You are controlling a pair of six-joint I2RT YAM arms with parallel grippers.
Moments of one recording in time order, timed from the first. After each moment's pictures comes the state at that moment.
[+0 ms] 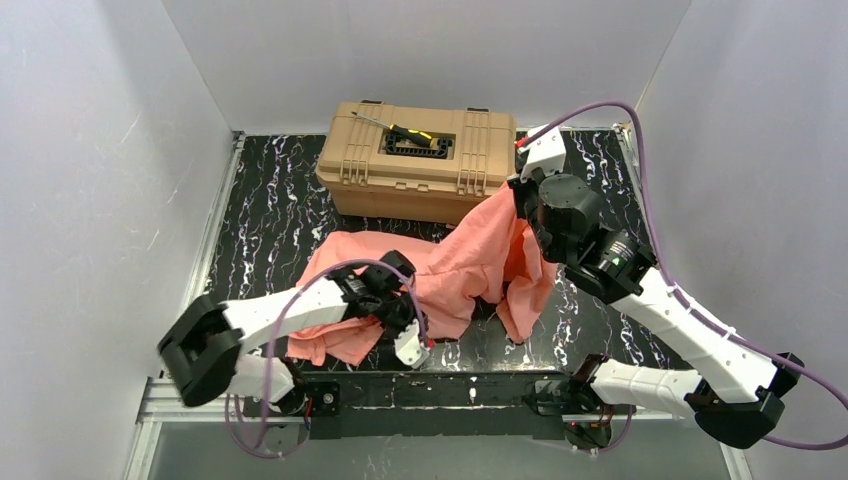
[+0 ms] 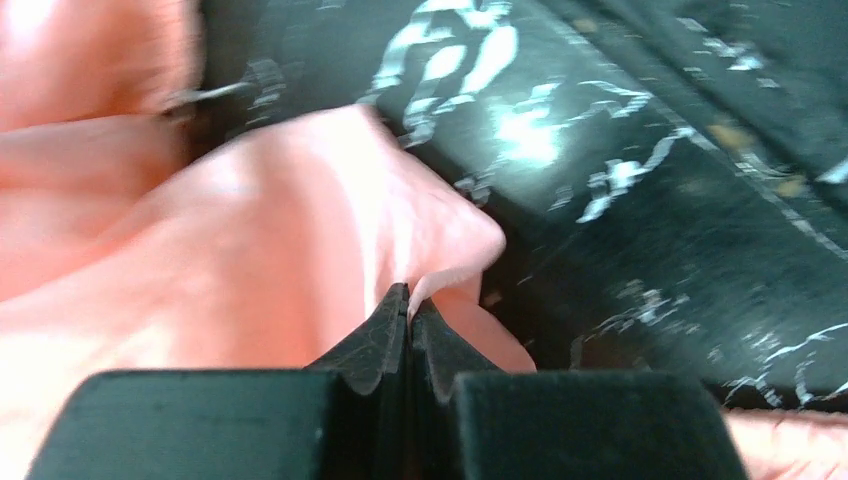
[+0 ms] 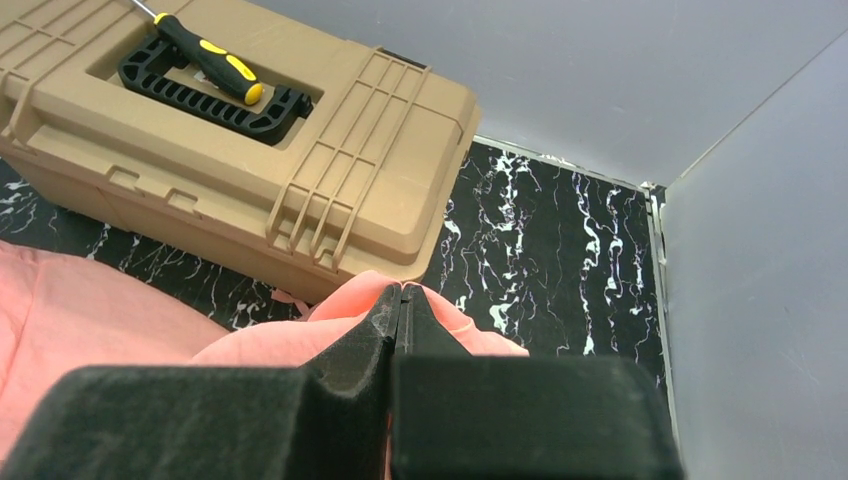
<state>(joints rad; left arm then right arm) -0.92 1.40 0.75 -0.52 0.55 1.63 0.88 1.05 1.27 -0.40 0.69 -0.08</state>
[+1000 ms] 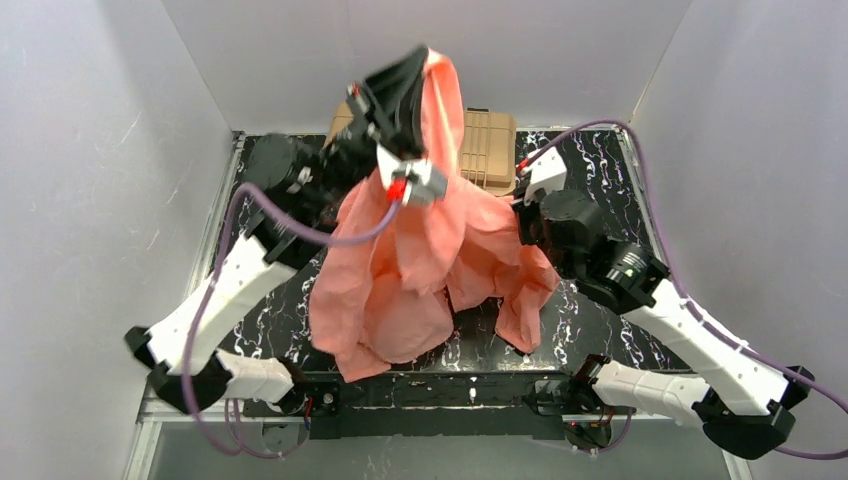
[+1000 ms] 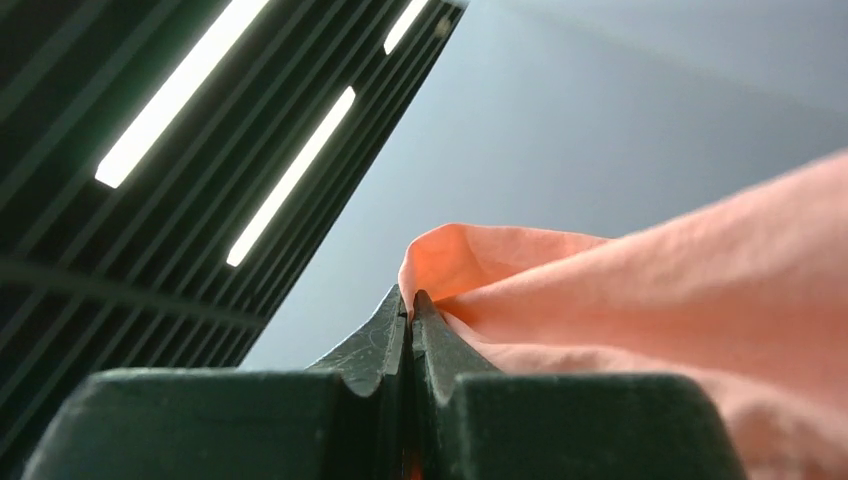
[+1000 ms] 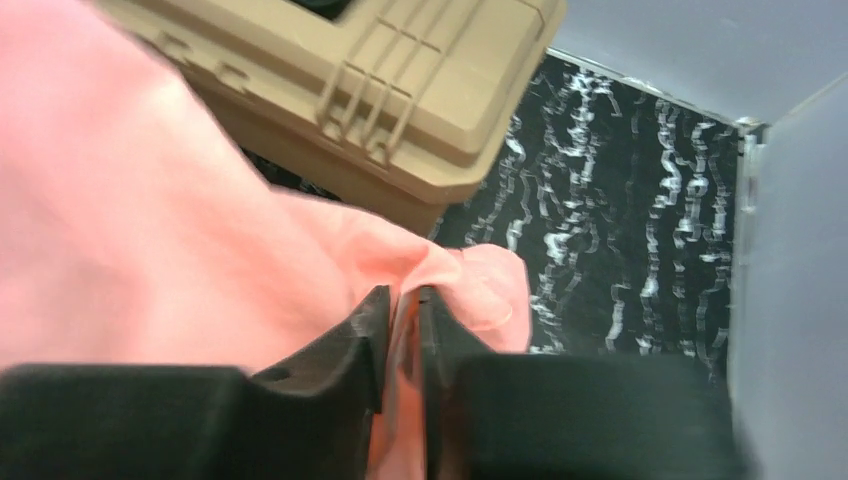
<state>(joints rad) -0.88 1.22 1.59 0.20 0.24 1.35 0.88 0.96 1.23 -0.61 0.52 0.05</state>
